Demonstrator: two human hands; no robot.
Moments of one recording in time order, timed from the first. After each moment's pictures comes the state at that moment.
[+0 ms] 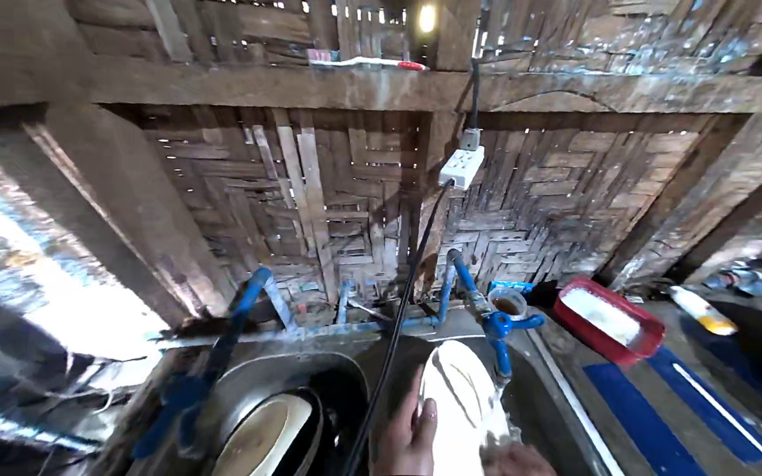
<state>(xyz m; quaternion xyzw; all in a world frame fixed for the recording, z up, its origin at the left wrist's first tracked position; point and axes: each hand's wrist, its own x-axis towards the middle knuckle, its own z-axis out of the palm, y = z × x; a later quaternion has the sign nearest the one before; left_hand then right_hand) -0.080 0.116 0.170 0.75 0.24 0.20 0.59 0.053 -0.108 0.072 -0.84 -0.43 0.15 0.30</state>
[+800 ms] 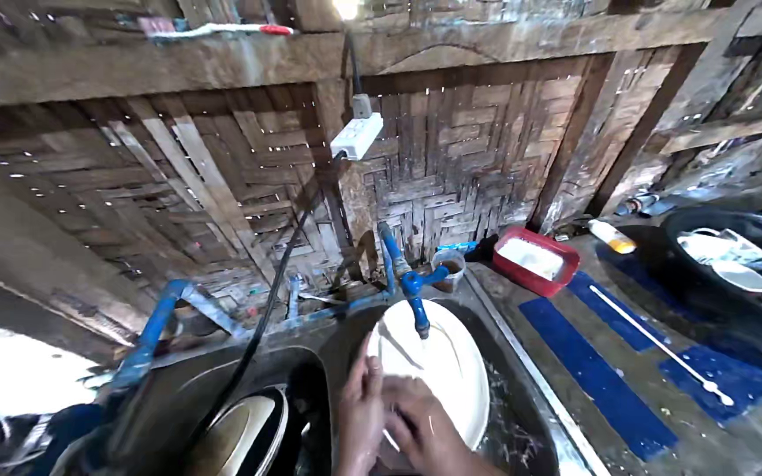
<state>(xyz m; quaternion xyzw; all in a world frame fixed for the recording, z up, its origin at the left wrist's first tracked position) -0.052 0.094 0.151 0.73 0.27 0.27 0.57 0.011 -0.027 0.113 -0.71 -0.49 0.04 0.51</state>
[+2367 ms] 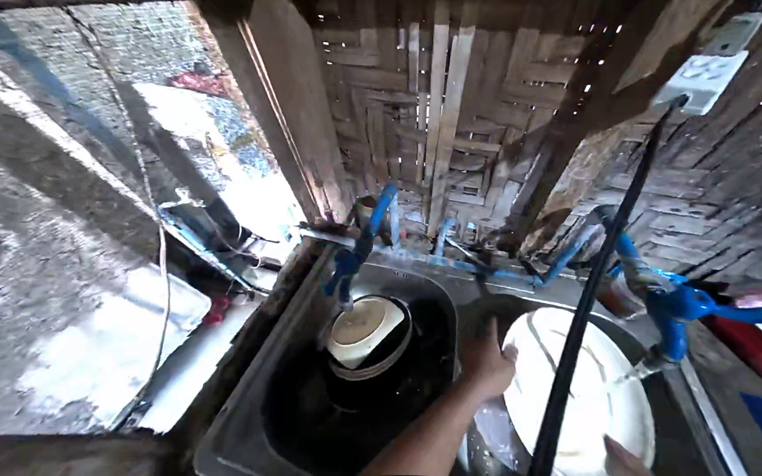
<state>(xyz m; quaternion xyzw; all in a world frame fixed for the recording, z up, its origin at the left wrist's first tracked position) -0.057 0.151 0.115 0.78 0.33 0.05 0.53 0.023 -0.117 0.040 -0.58 0.06 0.31 0.75</state>
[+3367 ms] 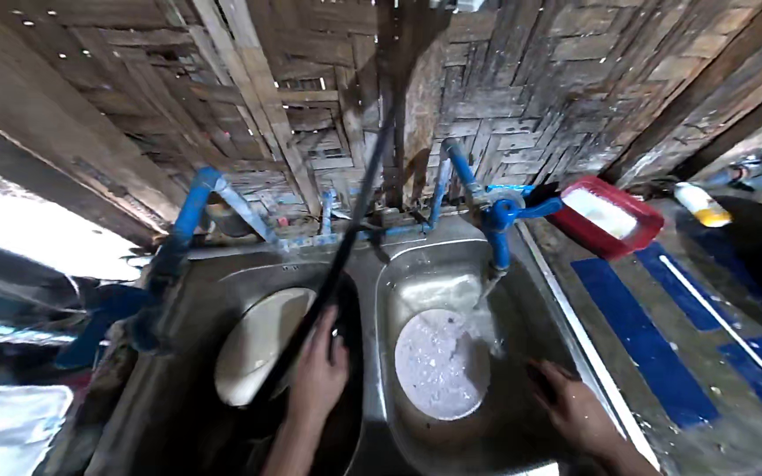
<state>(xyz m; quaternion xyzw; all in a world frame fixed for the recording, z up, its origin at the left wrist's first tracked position) -0.163 0.199 0.064 0.92 0.27 0.23 0.19 0.052 -0.204 0.056 -0.92 -0.32 0.17 0.17</state>
